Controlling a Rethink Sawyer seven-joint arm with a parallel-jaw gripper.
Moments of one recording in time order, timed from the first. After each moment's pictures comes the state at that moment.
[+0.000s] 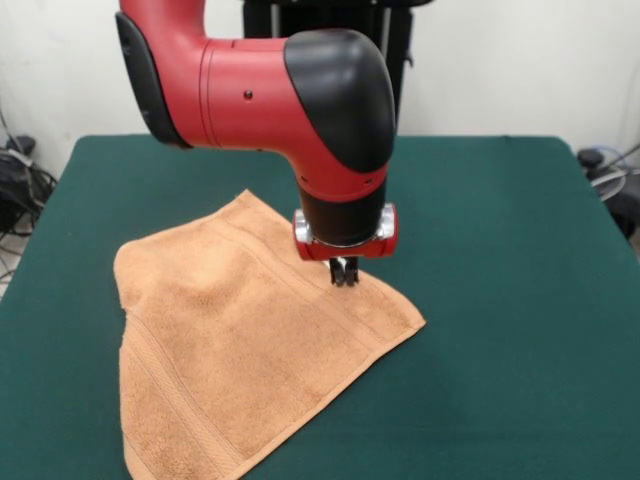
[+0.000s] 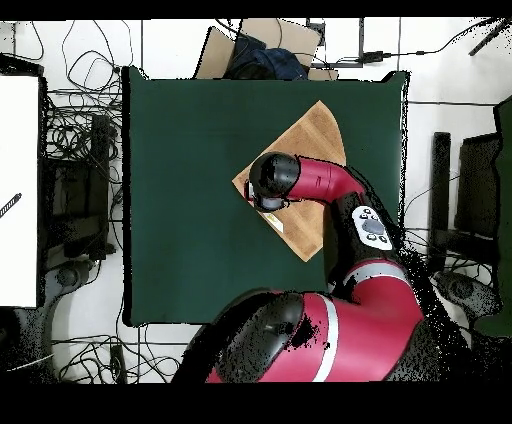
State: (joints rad) arm -0.39 -0.35 0.19 1.40 -0.19 0.78 1.57
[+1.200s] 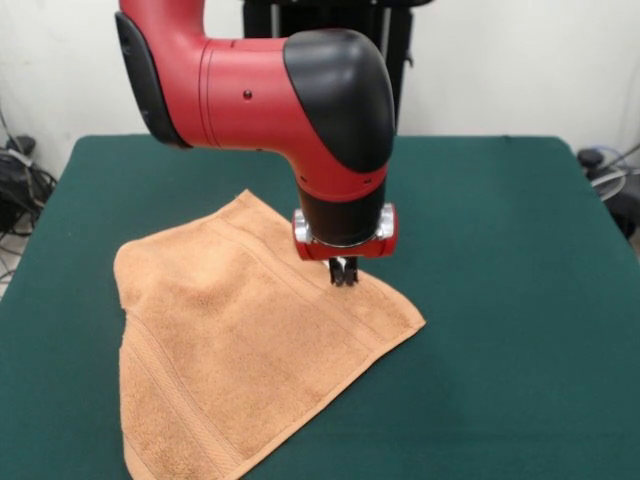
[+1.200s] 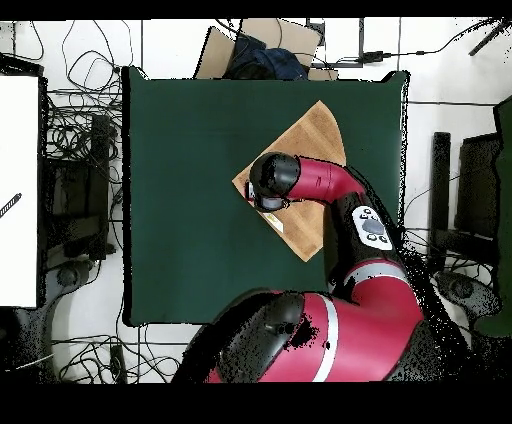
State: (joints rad) arm -0.39 -0.35 0.19 1.40 -0.19 0.78 1.57
